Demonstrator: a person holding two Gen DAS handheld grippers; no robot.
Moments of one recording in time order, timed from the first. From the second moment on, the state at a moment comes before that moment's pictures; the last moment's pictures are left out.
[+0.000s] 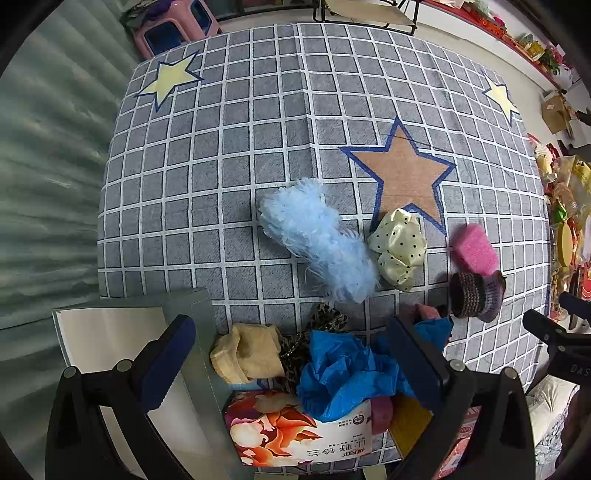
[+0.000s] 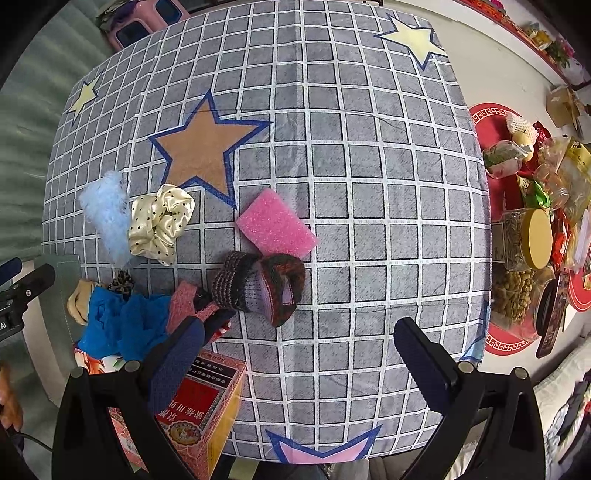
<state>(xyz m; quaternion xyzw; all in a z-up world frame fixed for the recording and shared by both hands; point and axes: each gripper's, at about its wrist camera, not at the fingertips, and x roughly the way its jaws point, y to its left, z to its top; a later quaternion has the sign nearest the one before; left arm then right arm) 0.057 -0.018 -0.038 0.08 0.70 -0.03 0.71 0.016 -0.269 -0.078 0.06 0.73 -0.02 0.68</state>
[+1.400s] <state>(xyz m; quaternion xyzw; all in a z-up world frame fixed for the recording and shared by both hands) 0.111 -0.008 -0.116 0.05 0.74 0.05 0.67 0.046 -0.280 -0.137 0.02 0.75 -0.02 0.66</state>
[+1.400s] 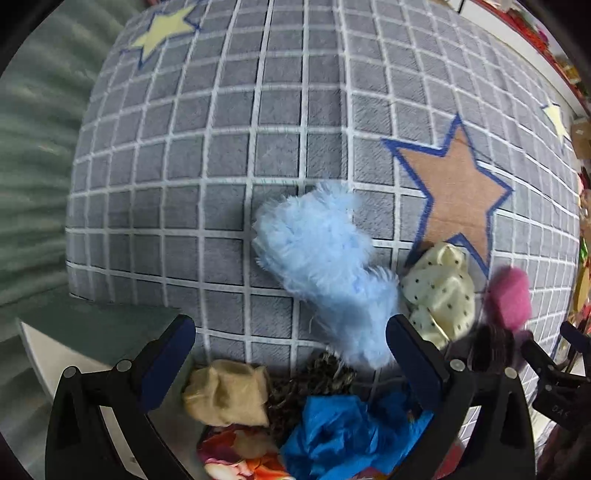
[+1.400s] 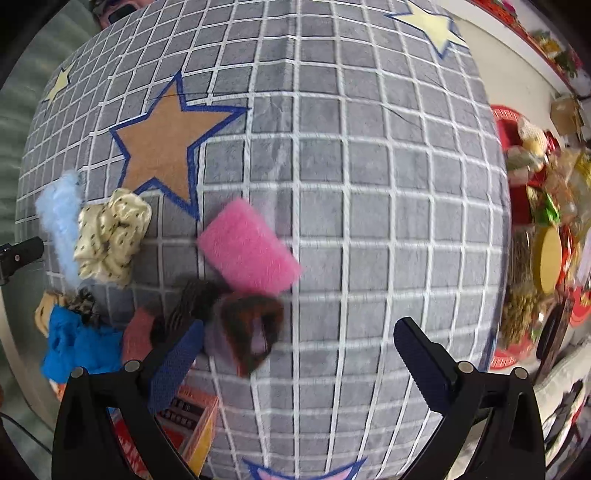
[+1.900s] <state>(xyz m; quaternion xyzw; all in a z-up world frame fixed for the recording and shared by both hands) 0.097 -0.001 -0.183 -0.02 0.75 0.08 0.65 0.094 -0.256 -0.205 -0.03 0.75 0.01 0.66</state>
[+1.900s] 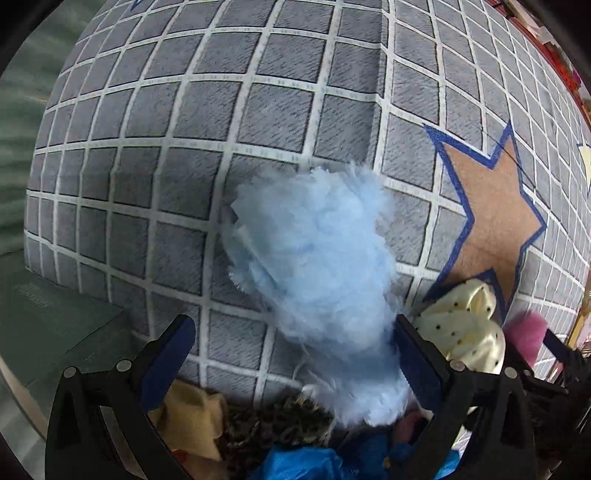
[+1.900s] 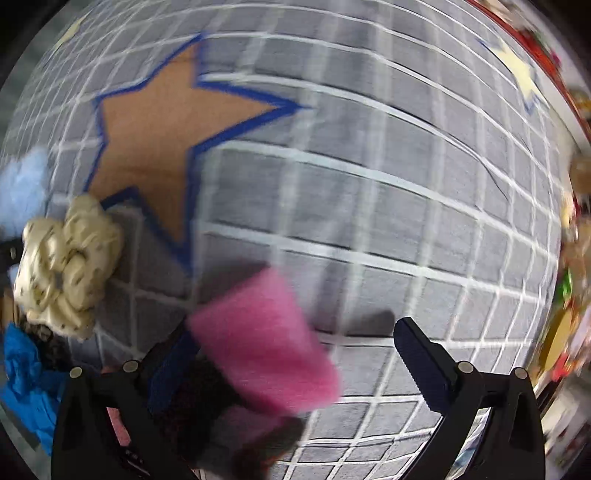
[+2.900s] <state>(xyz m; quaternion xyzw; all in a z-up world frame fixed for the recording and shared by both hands) 0.169 -0.051 -0.187 -0.02 0.72 0.01 0.69 0.078 -0.271 -0.168 0.04 0.72 0.07 0.69</state>
